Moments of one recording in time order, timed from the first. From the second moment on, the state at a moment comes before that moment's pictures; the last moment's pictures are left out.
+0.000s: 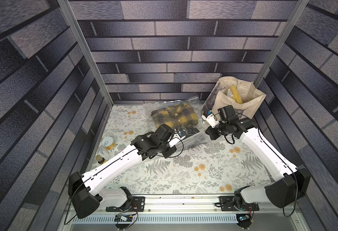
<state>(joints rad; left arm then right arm) -0.81 1.27 1.22 -0.82 0.01 0.28 0.37 1.40 1.37 -0.95 -0.23 -0.22</state>
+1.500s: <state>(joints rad) -0.77 1.25 1.21 -1.00 -0.03 0.24 0.15 1.51 1.41 -0.91 -0.27 -0.11</state>
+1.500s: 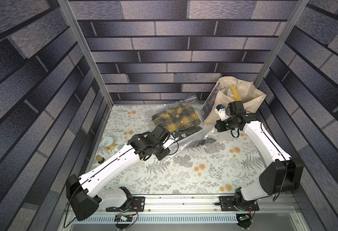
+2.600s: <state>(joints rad) -0.66 1.26 1.09 -0.77 0.02 -0.07 0.71 1.89 1.24 -0.72 -0.05 0.60</state>
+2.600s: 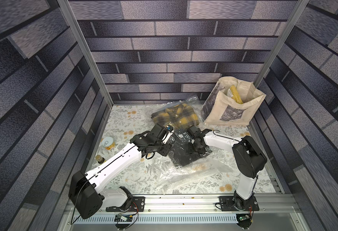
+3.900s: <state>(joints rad) -0.04 1.30 0.35 0.46 -0.44 -0.09 0.10 1.43 0.36 0.66 0.23 0.03</state>
